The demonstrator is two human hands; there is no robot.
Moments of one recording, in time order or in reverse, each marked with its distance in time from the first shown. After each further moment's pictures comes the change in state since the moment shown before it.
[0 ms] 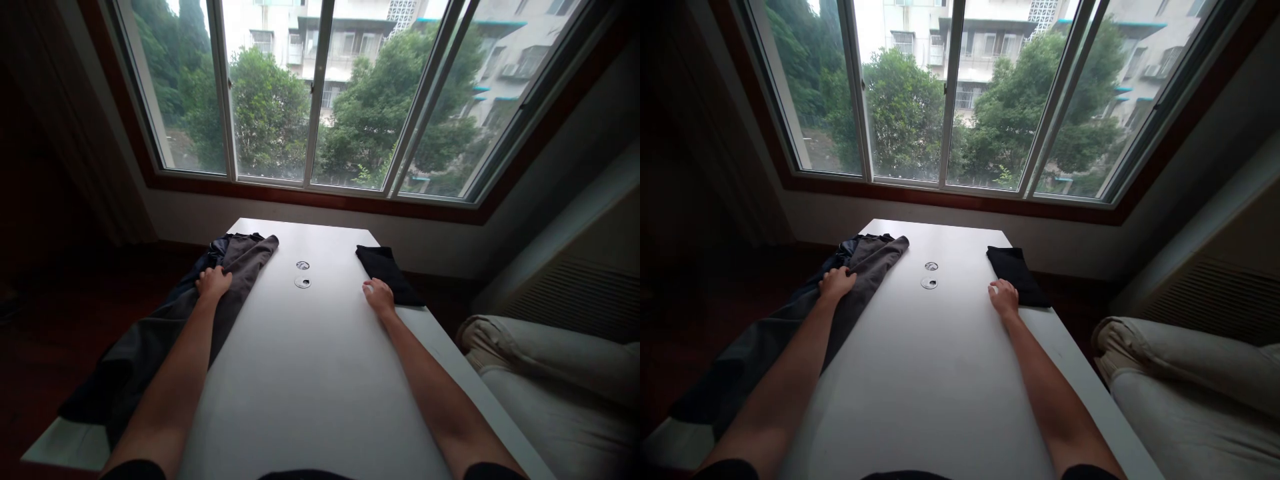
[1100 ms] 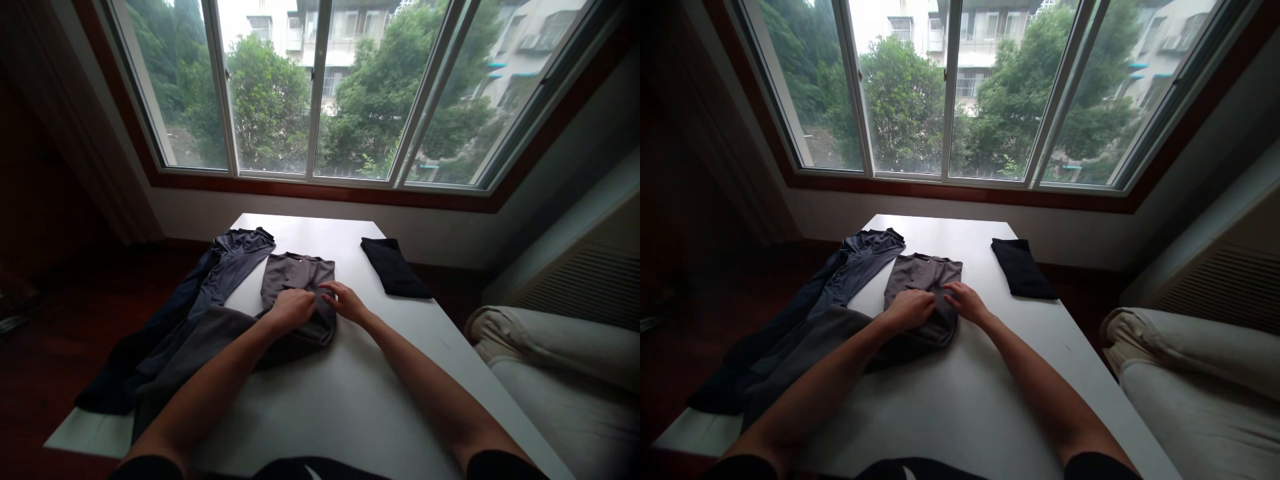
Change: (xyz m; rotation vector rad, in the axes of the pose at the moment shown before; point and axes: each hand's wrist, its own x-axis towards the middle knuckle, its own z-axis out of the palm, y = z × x) left_hand -0.151 0.143 0.001 -0.119 -0.253 0.841; right_hand -0.059 -0.117 -0.015 0.546 -0.234 -0.677
